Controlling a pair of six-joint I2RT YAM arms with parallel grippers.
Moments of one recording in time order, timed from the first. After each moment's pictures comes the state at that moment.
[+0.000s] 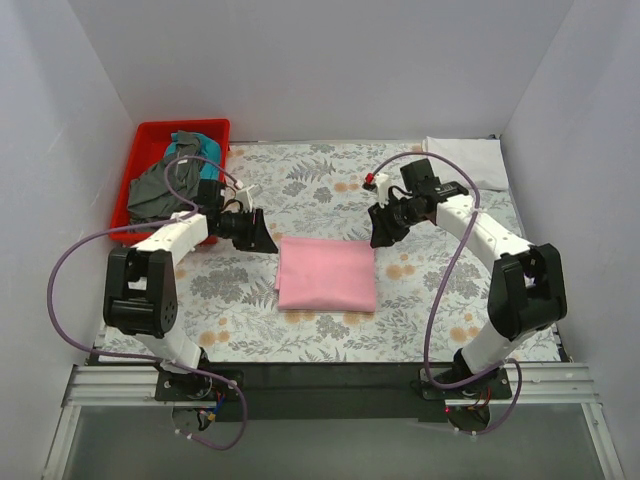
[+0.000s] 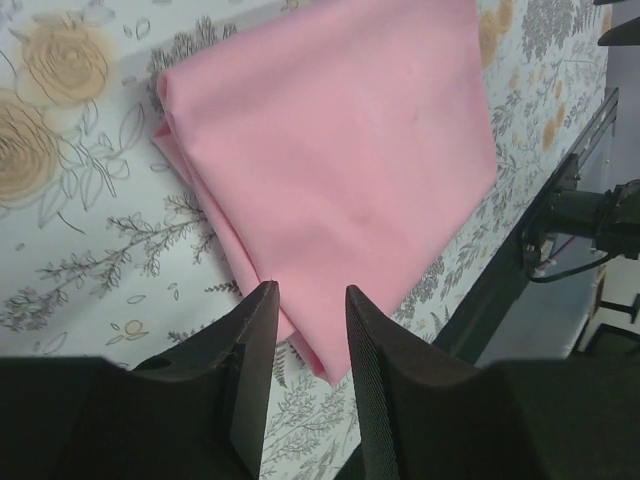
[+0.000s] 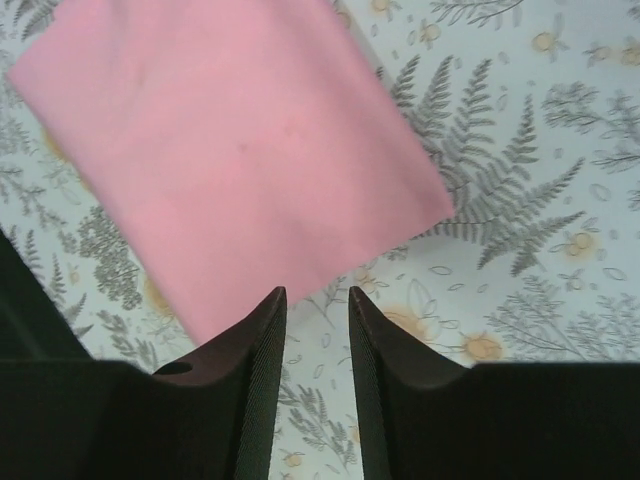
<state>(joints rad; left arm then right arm) -0.12 1.64 1.06 -0.49 0.81 -0.04 0.37 1.63 1.26 -0.69 -0.56 -0.34</state>
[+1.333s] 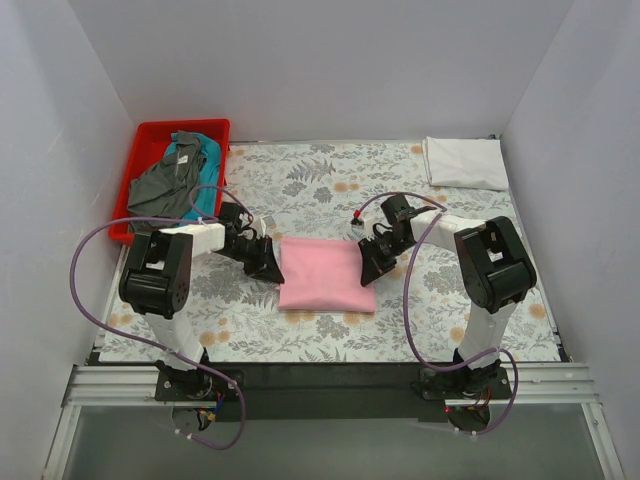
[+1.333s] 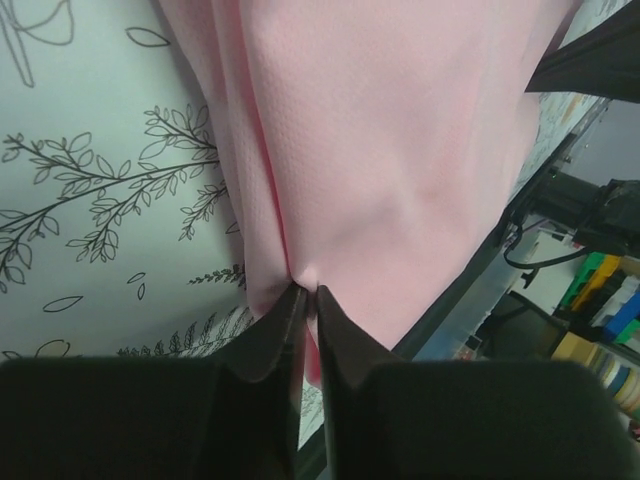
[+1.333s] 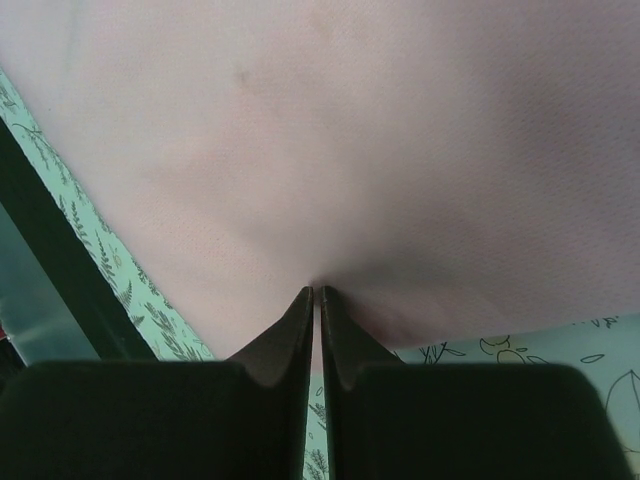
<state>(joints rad) -0.20 1.81 0.94 -0.47 0.79 -0.20 0.43 1.85 1.08 -0.58 -0.72 -0.20</state>
